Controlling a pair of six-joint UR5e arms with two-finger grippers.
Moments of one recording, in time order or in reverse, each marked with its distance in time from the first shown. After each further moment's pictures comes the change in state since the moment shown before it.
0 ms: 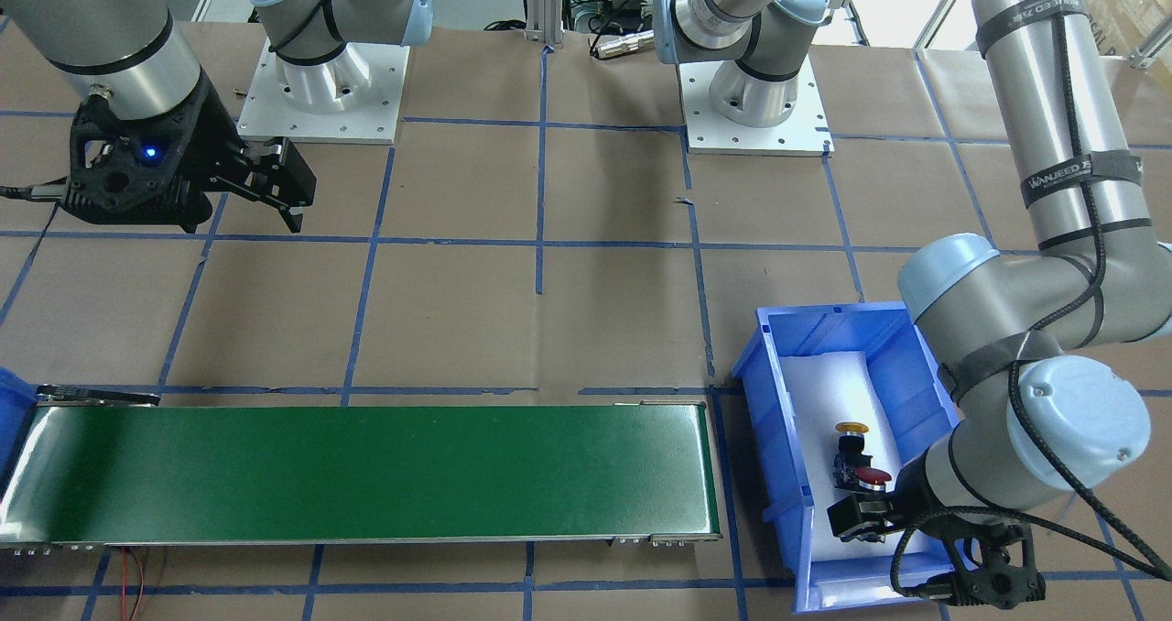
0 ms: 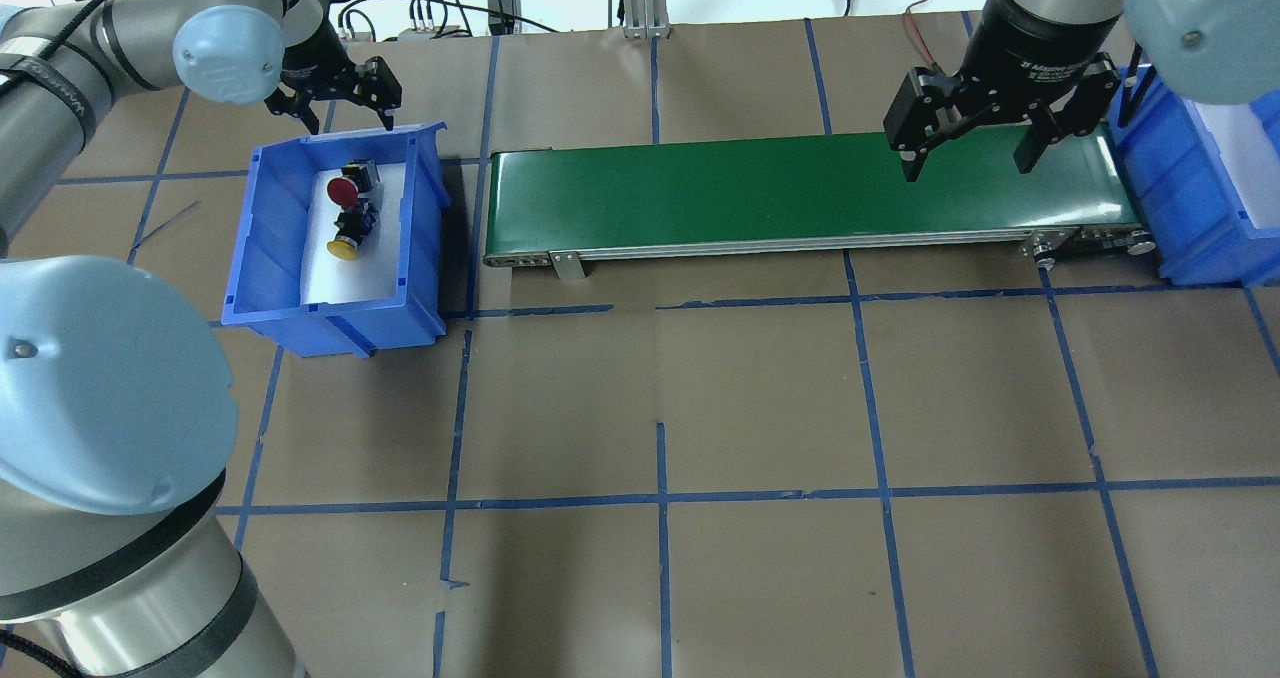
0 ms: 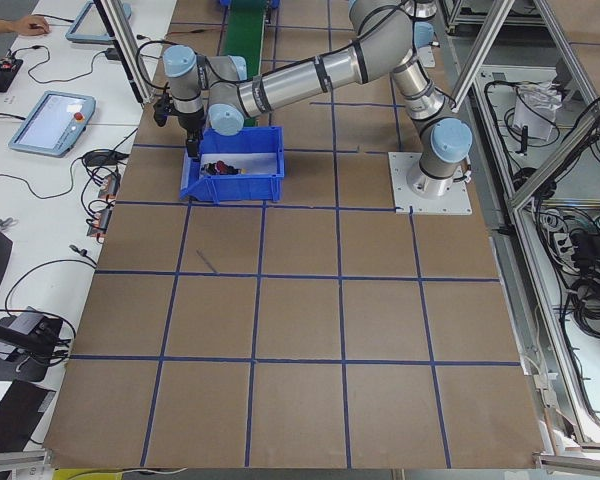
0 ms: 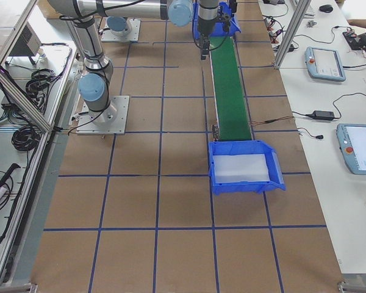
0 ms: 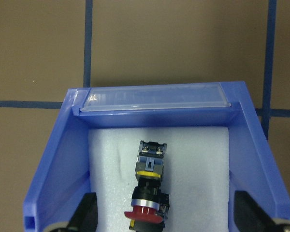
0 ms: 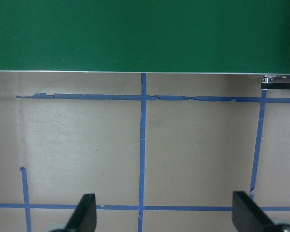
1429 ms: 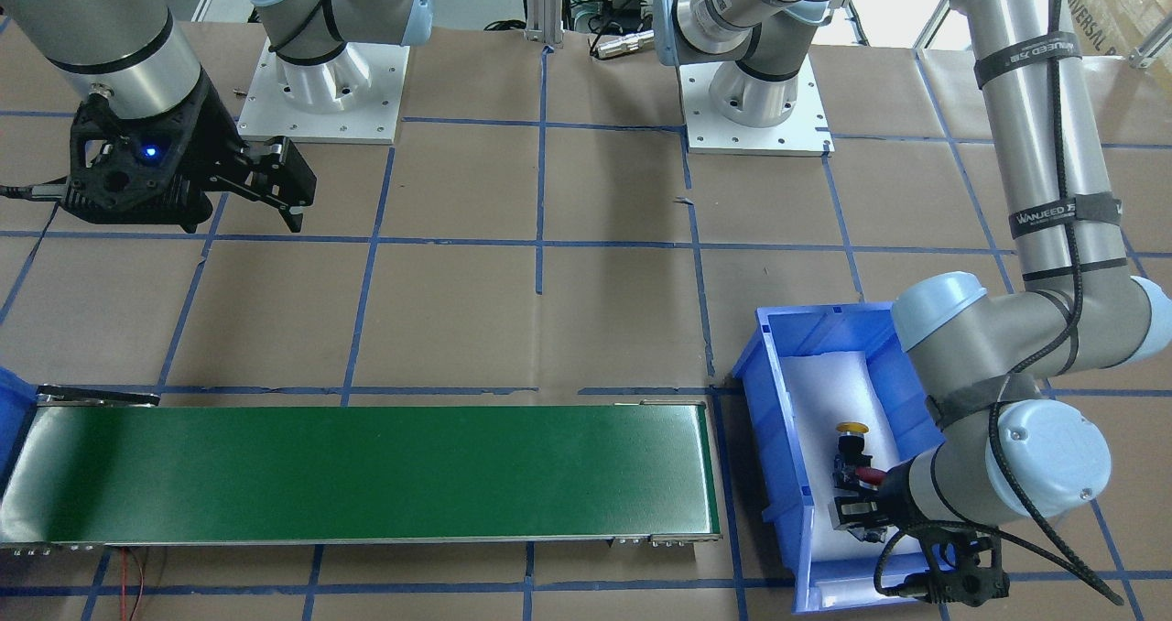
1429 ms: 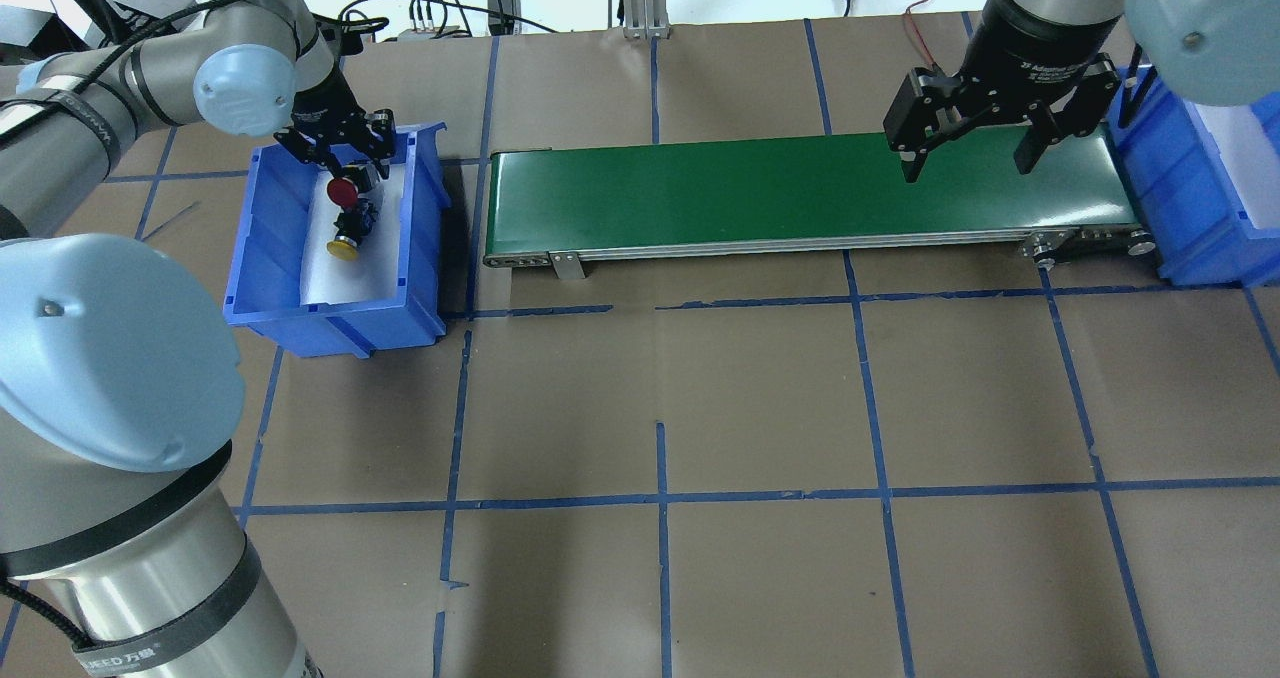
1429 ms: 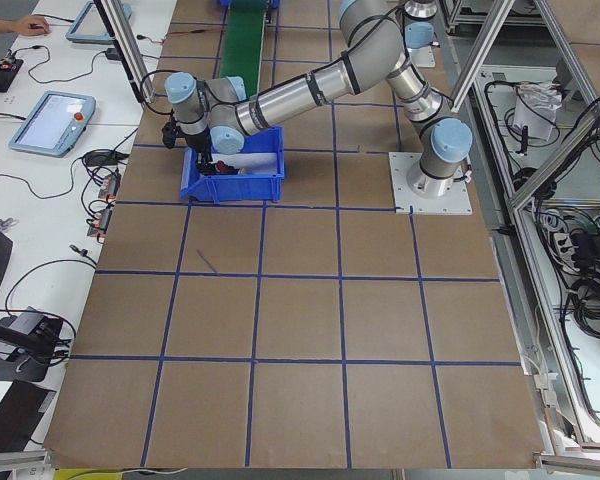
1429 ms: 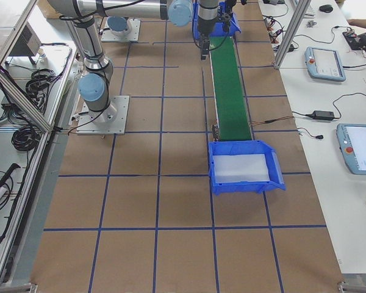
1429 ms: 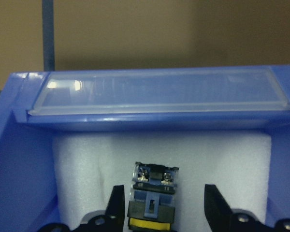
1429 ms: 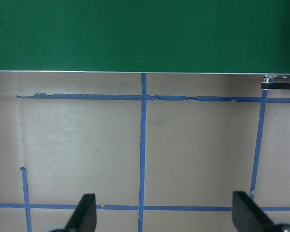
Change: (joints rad) left arm 0.023 -0.039 -0.041 -0.012 0.001 0.006; right arm 0.000 0.000 0.000 0.000 0.001 0.000
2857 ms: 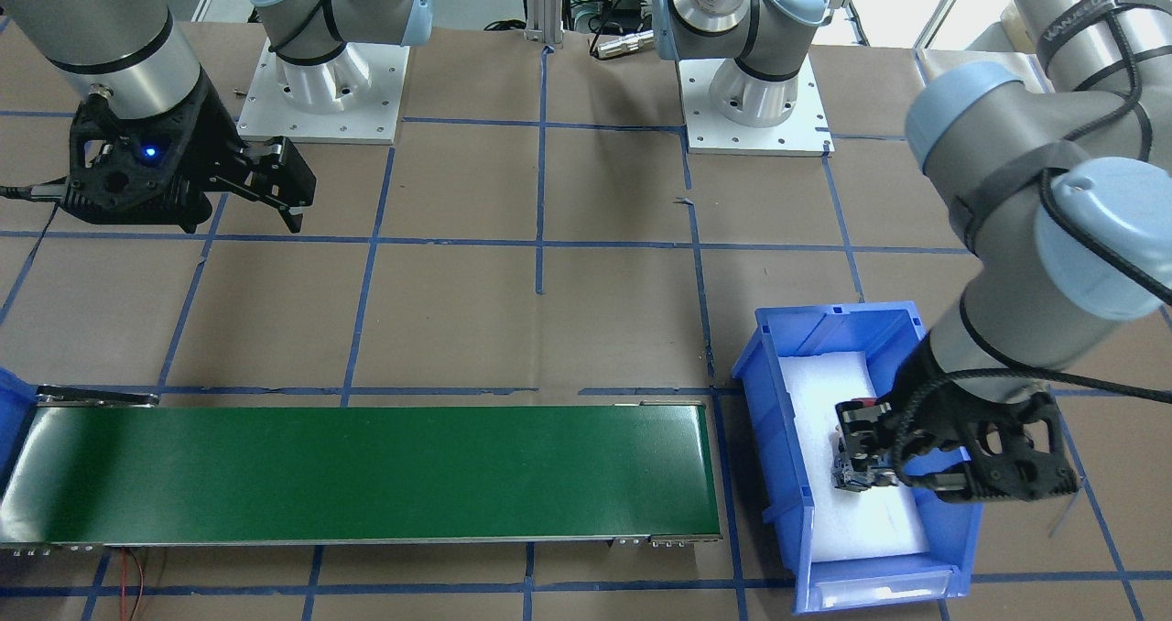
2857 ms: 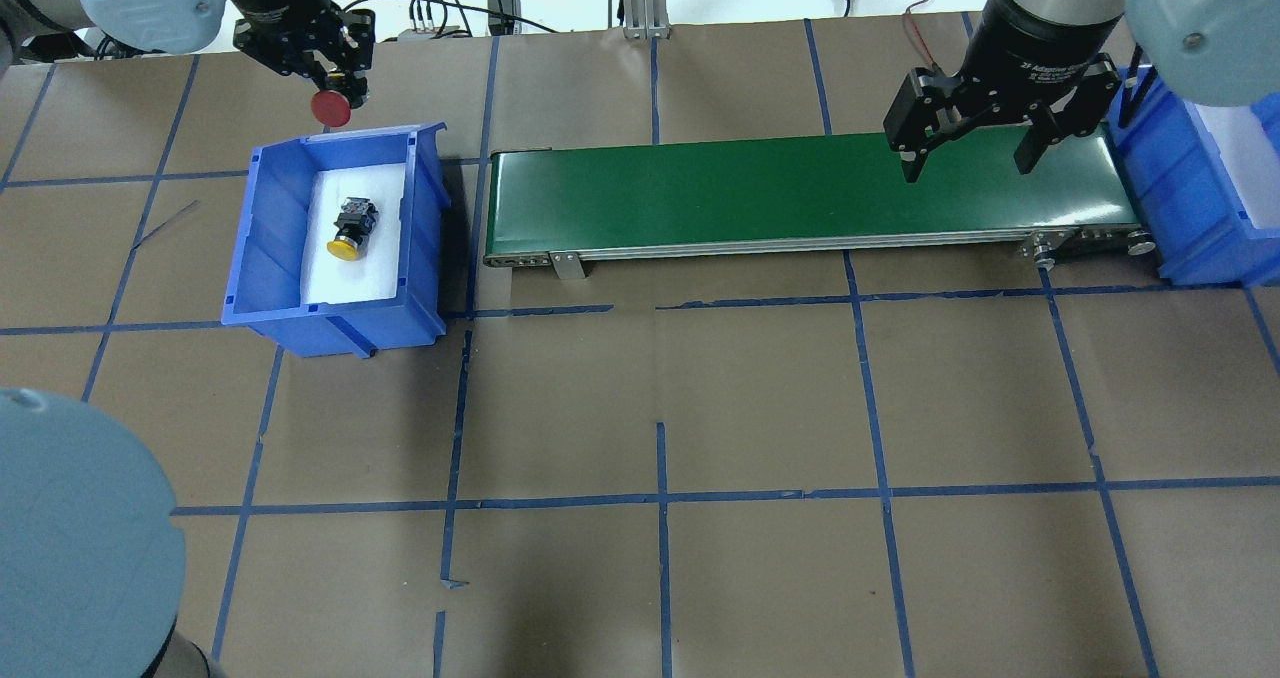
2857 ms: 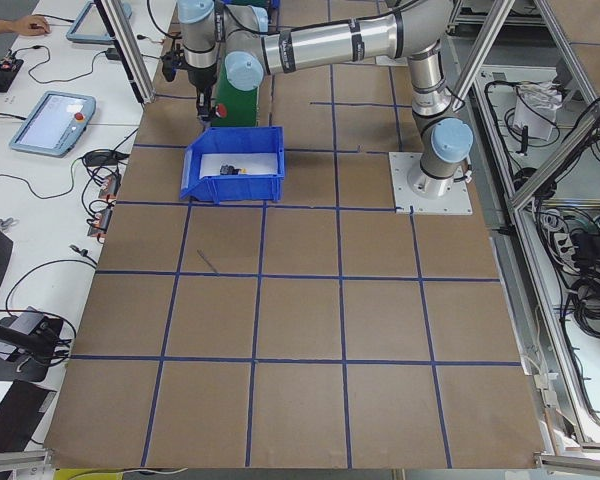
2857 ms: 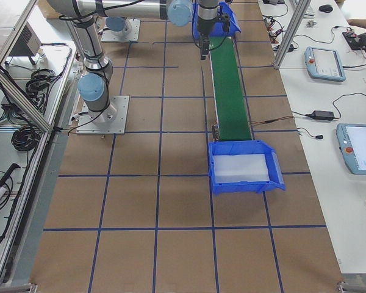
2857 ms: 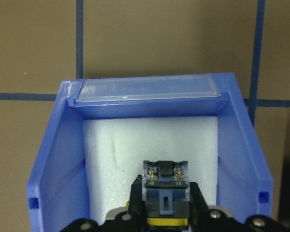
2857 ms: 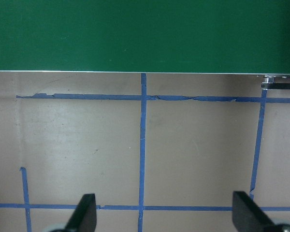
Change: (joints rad) left arm -0.102 0.264 0.019 -0.126 -0.031 -0.094; right arm 0.000 0.000 0.000 0.000 0.000 0.000
